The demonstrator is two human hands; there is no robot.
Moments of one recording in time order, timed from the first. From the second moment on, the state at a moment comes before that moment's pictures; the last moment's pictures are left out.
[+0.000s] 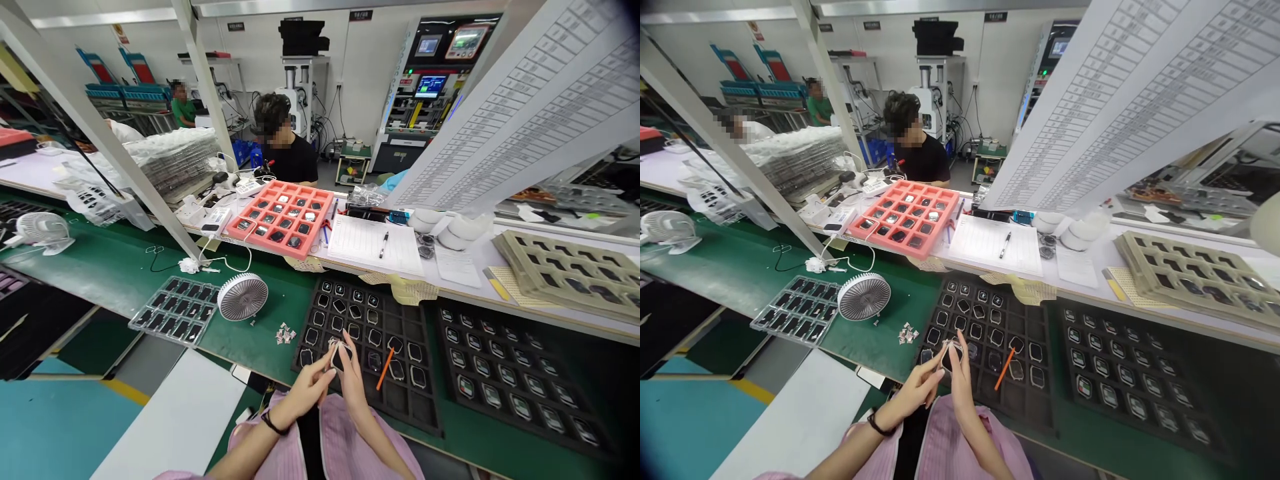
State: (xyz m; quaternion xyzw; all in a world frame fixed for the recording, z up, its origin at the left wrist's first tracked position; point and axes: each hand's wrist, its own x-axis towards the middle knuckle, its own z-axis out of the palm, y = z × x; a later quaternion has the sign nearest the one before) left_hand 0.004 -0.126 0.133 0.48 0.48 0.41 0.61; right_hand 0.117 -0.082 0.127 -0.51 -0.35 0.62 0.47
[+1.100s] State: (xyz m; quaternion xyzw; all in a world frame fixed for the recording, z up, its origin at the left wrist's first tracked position) left_hand -0.009 -0.088 0.162 0.43 0.55 0.55 0.46; right_hand 0.109 -0.074 0.147 -0.46 -0.29 0.69 0.48
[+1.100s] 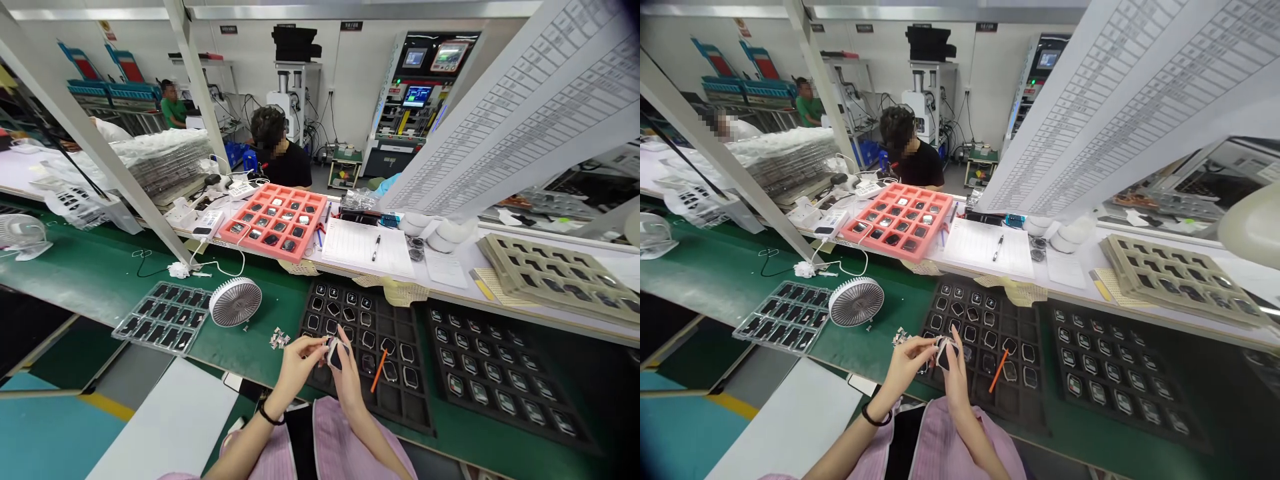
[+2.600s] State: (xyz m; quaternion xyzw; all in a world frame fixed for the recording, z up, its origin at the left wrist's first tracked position) left_hand 0.003 -0.114 0.158 0.49 0.49 0.40 0.60; right_hand 0.119 -0.076 0.133 -0.49 -0.40 0.61 0.48
